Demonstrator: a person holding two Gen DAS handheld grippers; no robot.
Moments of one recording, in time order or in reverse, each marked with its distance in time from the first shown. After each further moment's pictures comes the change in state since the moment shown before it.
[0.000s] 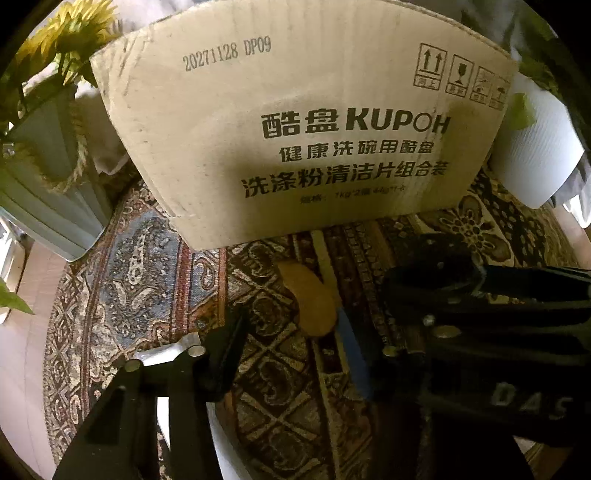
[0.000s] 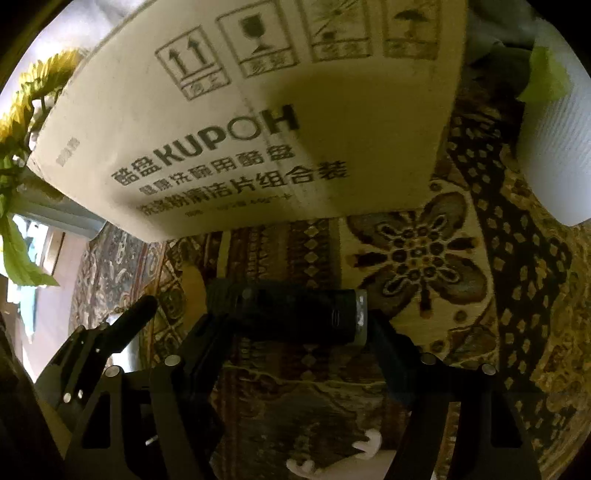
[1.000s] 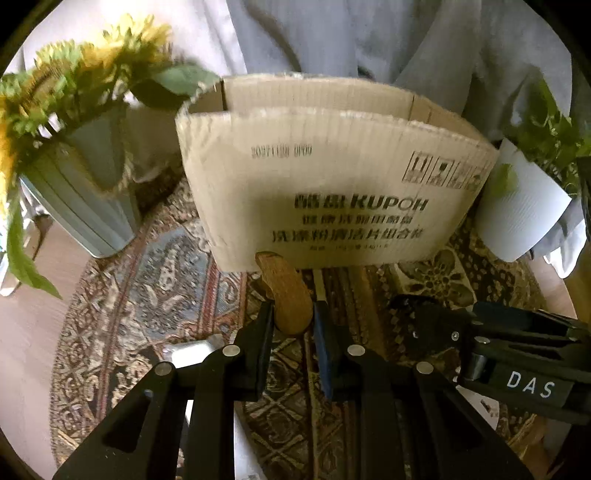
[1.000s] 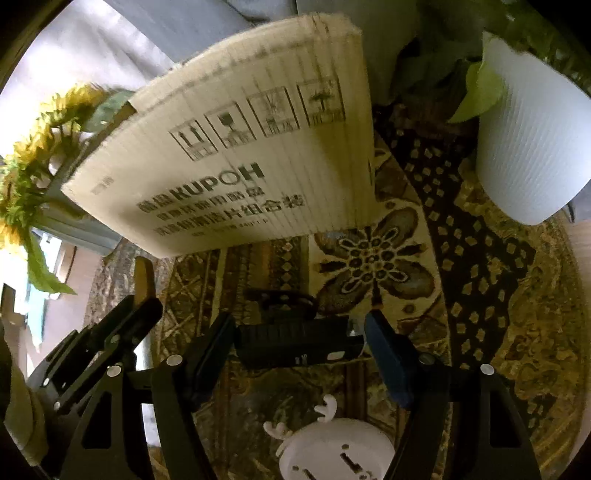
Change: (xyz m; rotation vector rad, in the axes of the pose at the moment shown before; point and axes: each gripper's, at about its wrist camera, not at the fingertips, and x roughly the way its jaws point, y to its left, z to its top) left arm -0.065 0.019 0.009 -0.130 -0.113 -0.021; right arm -0.069 -0.048 -0.008 0.027 -0.096 0.011
